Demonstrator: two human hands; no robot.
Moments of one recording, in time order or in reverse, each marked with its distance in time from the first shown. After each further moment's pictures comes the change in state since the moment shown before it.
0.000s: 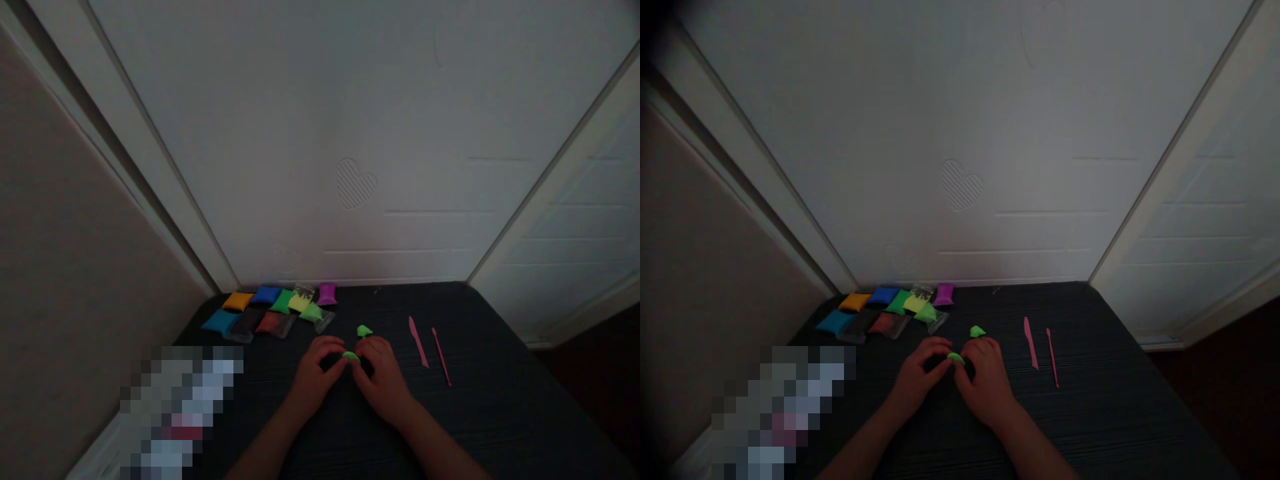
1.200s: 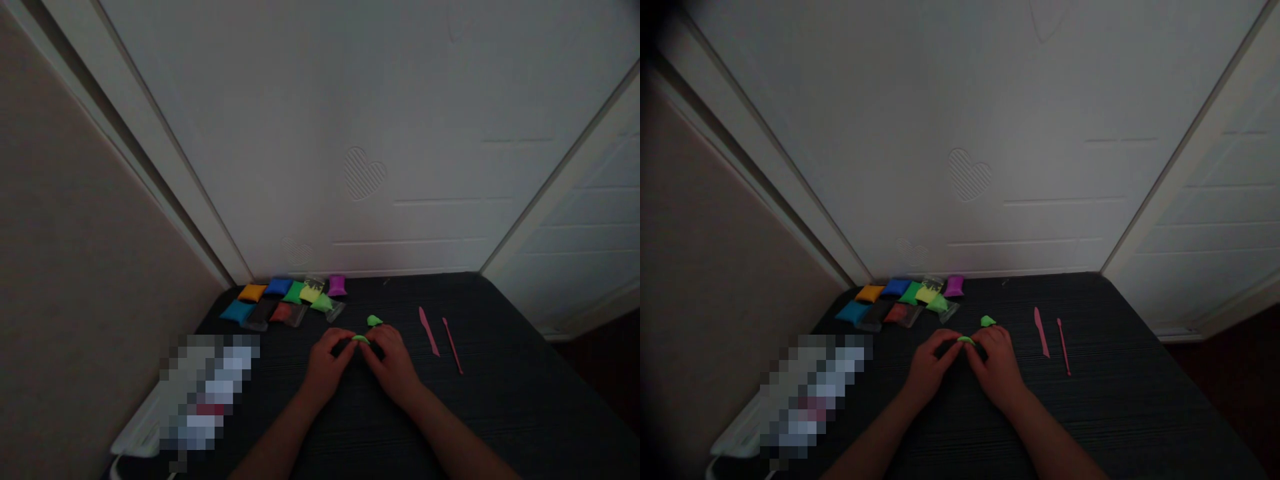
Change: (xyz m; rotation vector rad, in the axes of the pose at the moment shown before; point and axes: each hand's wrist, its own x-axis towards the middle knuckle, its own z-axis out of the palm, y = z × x) left_hand -0.005 0.011 0.002 0.014 0.063 -0.063; right_hand 0.000 0.007 0.005 0.032 0.071 -0.036
